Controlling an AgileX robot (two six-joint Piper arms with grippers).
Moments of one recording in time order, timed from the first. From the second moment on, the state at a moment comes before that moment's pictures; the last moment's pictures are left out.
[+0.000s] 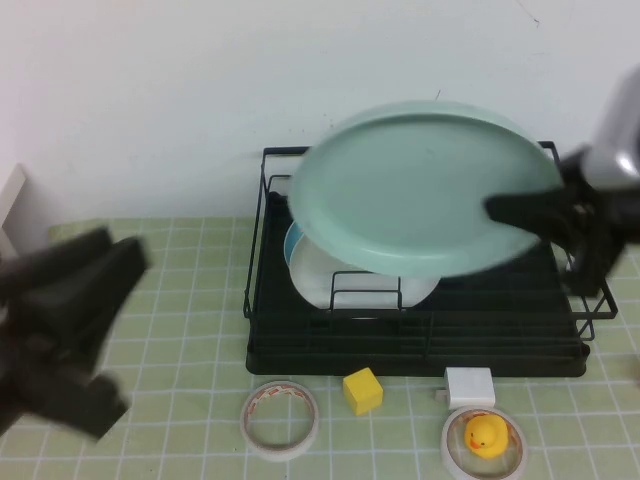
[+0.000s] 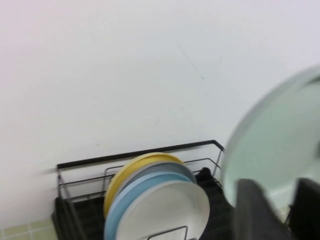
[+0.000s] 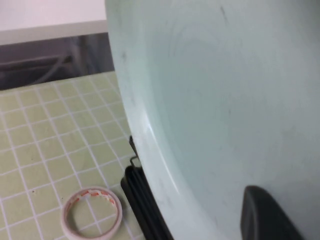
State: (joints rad) right arm 0.19 1.34 -0.93 1.31 0.72 -1.81; left arm -0.71 0.64 -0.56 -1.73 -0.18 1.54
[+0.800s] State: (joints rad) right arm 0.19 2.08 -1.56 0.96 0.75 -1.70; left arm -0.71 0.08 -0.19 -1.74 0.00 1.30
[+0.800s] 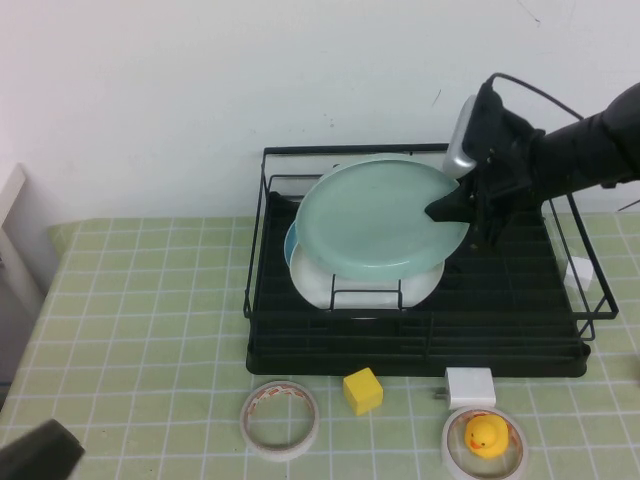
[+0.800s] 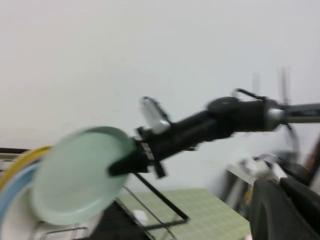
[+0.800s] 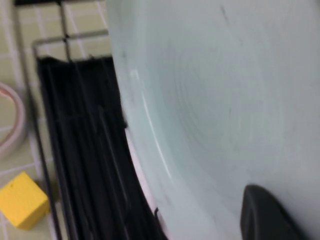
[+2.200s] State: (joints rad) right arm 0.13 1.68 -1.56 0.94 1.11 -1.31; left arm -0.71 0.08 -0.15 -1.73 0.00 1.34
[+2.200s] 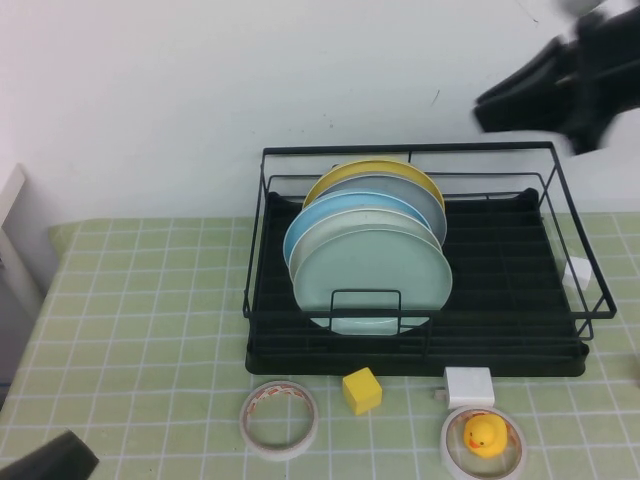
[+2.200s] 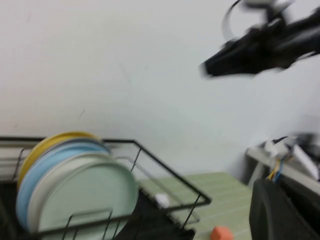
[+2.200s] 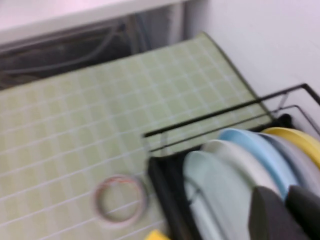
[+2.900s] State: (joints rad) right arm 0.12 0.85 -1.07 0.95 1.04 -1.15; left arm -0.71 0.08 -0.08 -1.73 -0.10 1.34
